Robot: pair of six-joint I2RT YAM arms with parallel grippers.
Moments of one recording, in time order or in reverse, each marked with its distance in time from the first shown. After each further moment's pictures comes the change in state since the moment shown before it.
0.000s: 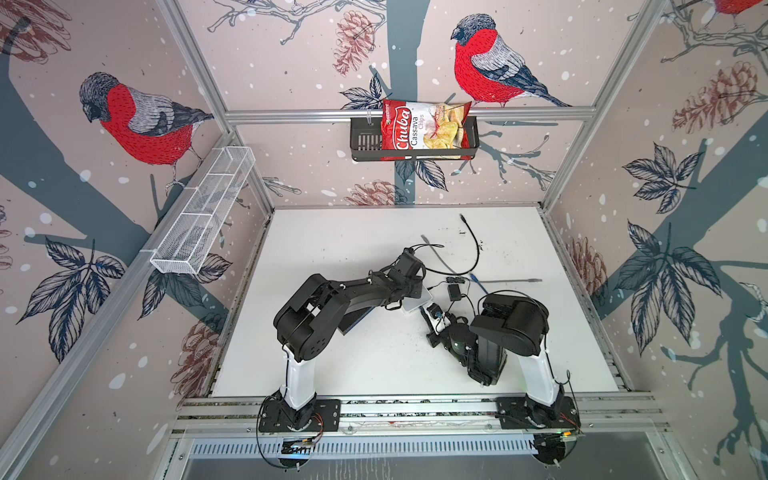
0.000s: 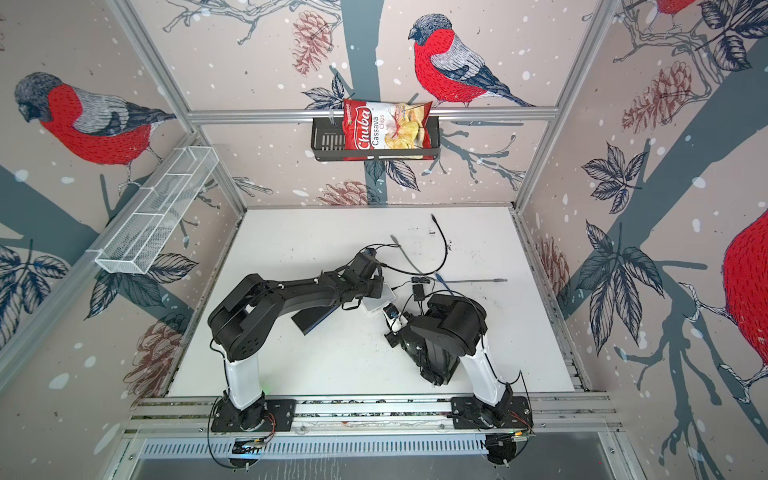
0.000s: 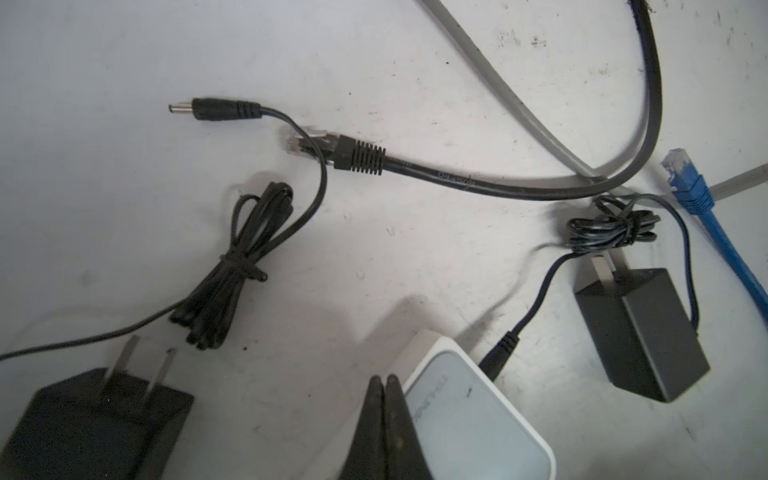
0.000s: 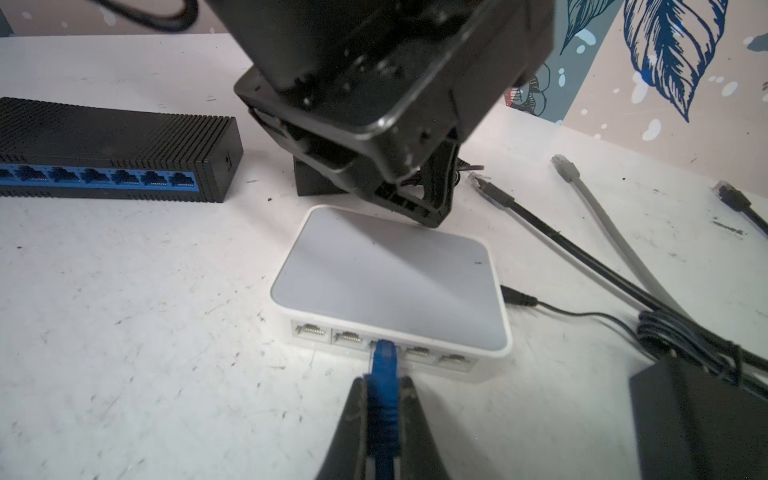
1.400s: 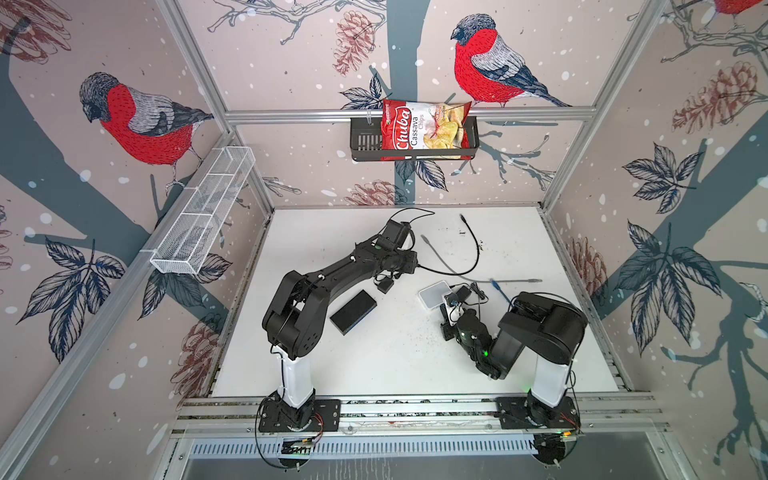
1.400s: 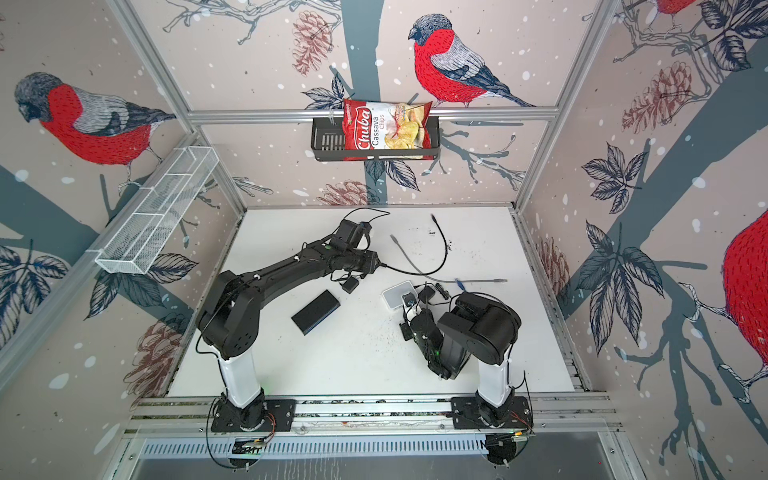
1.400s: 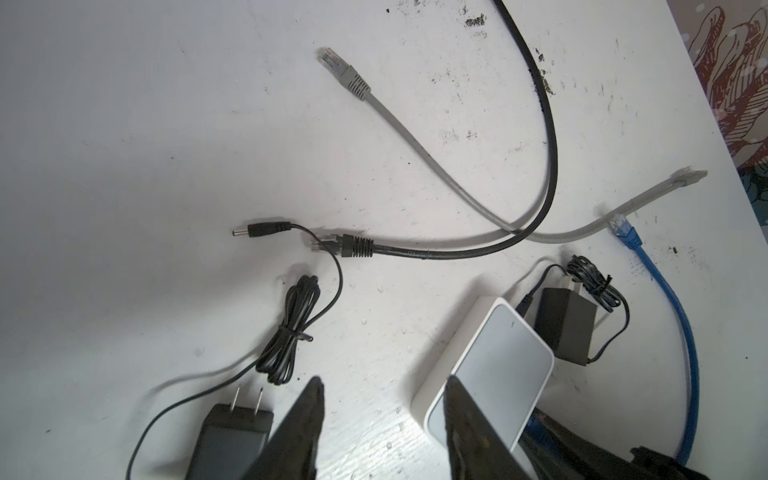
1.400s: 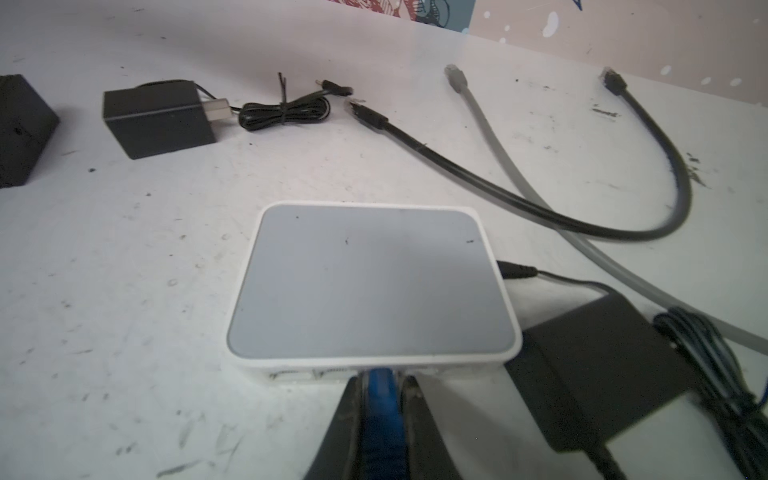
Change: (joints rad) left arm 0.141 -0.046 0.257 -0.259 0.172 0.156; right arm -0.124 -0.227 -0.059 -0.329 0.092 0.167
